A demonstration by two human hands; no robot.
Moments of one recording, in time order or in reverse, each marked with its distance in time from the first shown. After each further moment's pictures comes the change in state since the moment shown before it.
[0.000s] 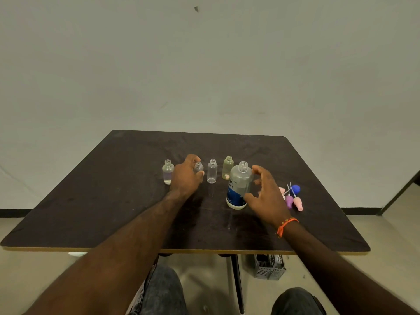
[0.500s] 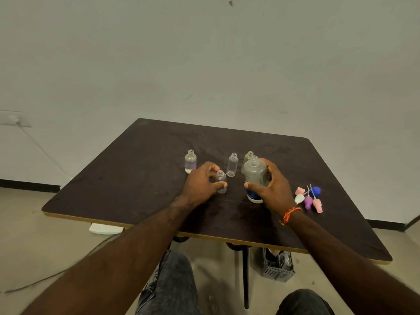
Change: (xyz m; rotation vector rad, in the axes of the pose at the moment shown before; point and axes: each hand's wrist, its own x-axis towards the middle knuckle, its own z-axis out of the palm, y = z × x) left_hand -0.055 -0.015 -0.019 -0.096 -0.117 0.012; right_hand 0.018 -0.002 0.024 0.074 -0.045 -0.101
